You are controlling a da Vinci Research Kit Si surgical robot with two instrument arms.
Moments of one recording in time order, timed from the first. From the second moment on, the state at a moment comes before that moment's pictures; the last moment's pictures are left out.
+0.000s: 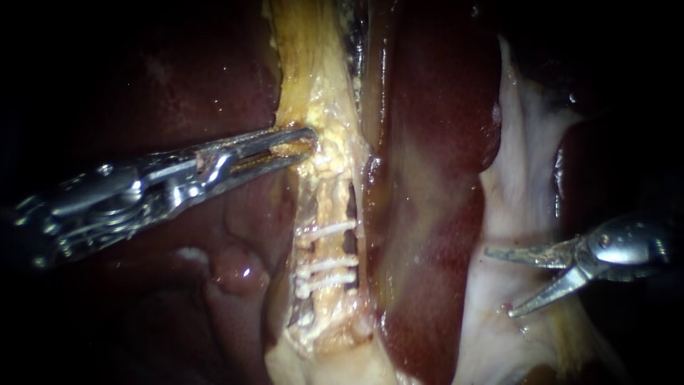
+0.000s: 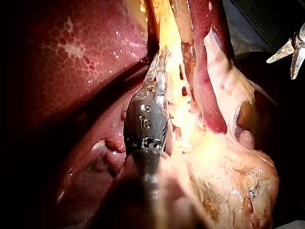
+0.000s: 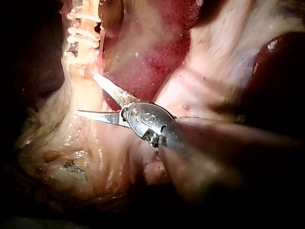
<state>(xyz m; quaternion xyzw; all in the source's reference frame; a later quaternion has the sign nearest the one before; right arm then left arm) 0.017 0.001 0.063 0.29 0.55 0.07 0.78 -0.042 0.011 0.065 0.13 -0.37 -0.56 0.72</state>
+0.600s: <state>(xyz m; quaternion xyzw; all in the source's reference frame) 0.020 0.000 0.063 0.32 0.54 0.09 0.77 -0.040 0.012 0.062 0.14 -0.37 -0.56 0.72</state>
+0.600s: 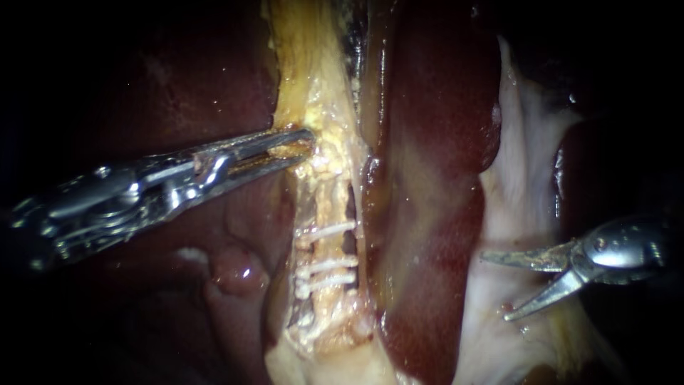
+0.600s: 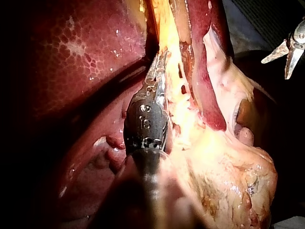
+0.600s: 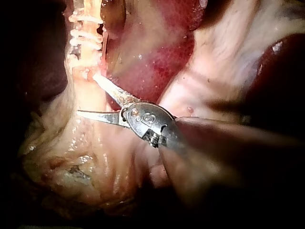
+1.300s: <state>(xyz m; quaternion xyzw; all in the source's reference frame) 0.031 -0.001 0.073 0.42 0.48 0.12 0.76 -0.036 0.013 0.055 0.13 -0.40 -0.57 0.71</state>
